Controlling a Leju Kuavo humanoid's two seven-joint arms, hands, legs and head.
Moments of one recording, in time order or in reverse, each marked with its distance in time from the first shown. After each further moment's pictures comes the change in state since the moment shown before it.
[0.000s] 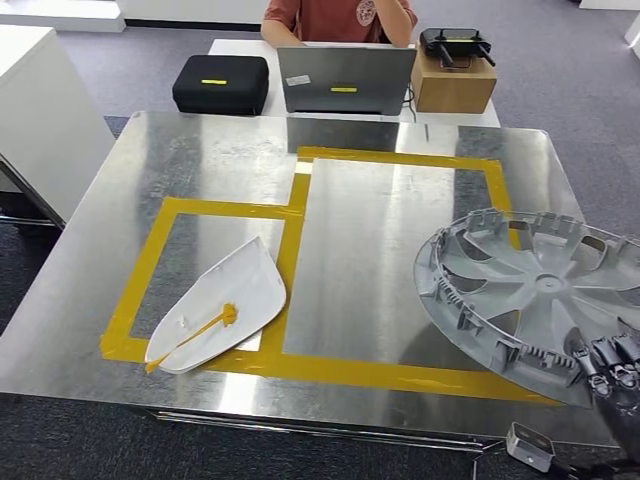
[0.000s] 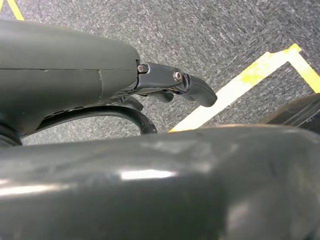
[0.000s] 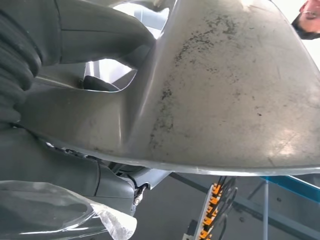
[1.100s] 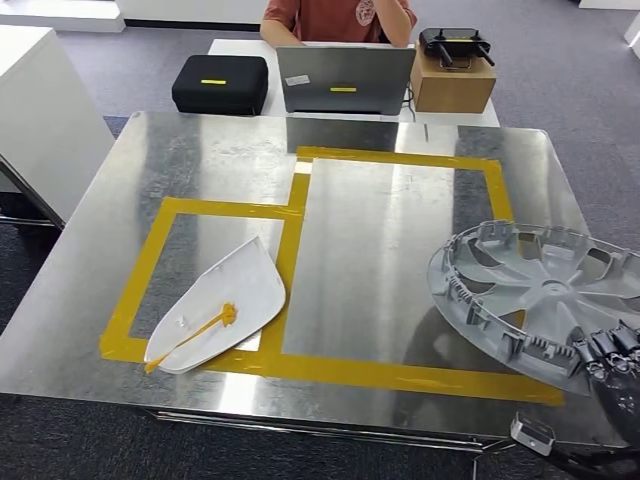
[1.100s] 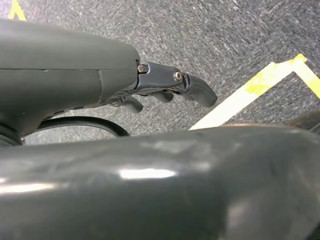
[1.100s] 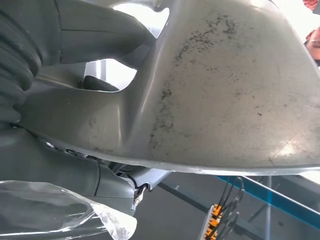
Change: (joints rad) left arm 0.000 0.008 0.000 0.006 -0.047 0.039 0.030; right arm -0.050 0.020 -0.022 0.120 0.000 0.000 -0.027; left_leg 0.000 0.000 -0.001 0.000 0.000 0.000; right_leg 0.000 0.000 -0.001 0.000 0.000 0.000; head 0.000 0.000
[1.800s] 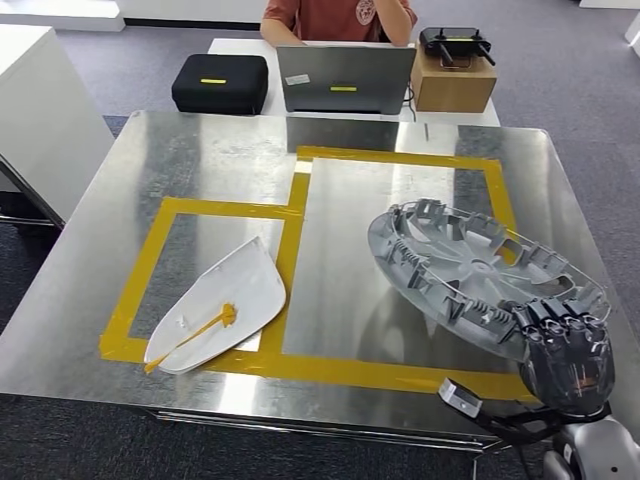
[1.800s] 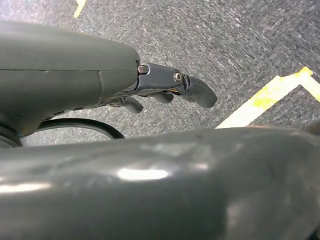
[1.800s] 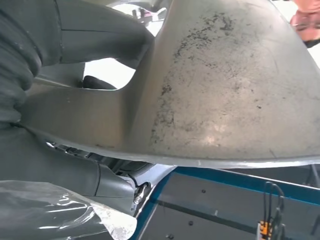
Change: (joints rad) left arm -0.003 -0.007 0.000 -0.011 -0.110 0.052 0.103; right arm -0.177 -0.014 0.403 0.104 0.000 0.000 0.354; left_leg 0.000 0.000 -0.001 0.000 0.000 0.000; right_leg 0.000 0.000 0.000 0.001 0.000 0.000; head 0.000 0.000
